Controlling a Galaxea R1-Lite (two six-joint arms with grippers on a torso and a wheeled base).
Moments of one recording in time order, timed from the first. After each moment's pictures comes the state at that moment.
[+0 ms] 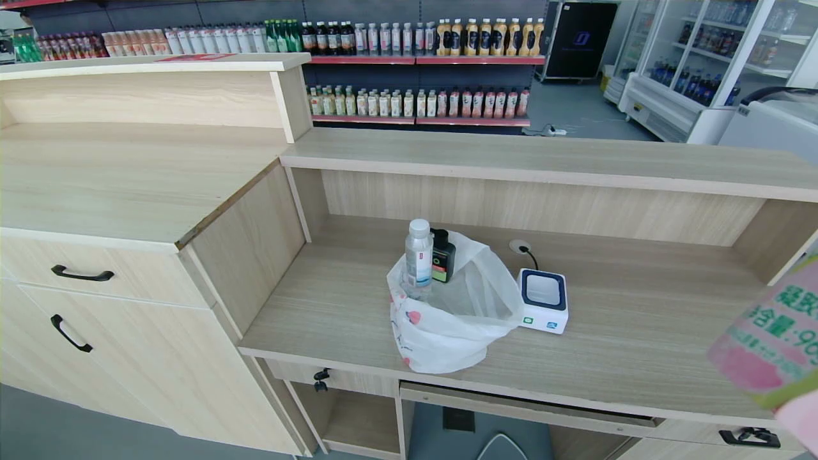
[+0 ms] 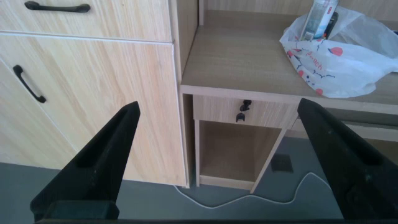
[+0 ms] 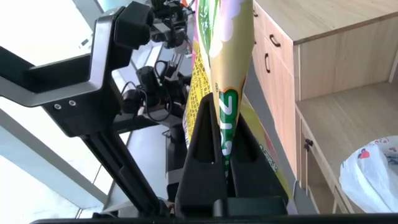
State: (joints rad) left arm -0.01 0.00 0.00 0.00 -0.04 0.00; right arm 0.11 0.95 -1.01 -0.15 1.33 0.30
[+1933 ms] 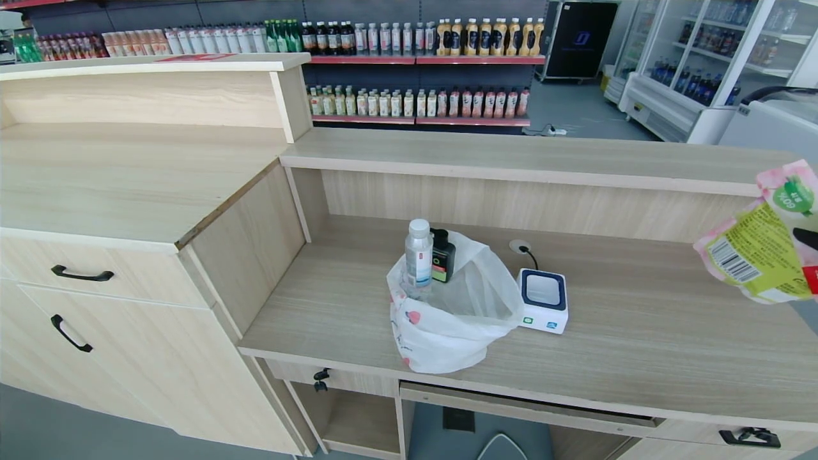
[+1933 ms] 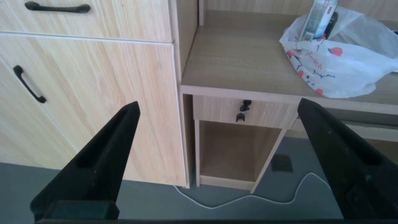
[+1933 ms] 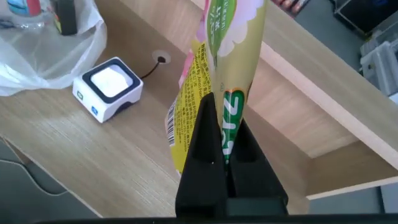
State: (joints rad) left arm -0.01 0.00 0.00 0.00 -0.04 0.00; right arm -0.63 1.38 -0.67 -0.57 0.91 -0.69
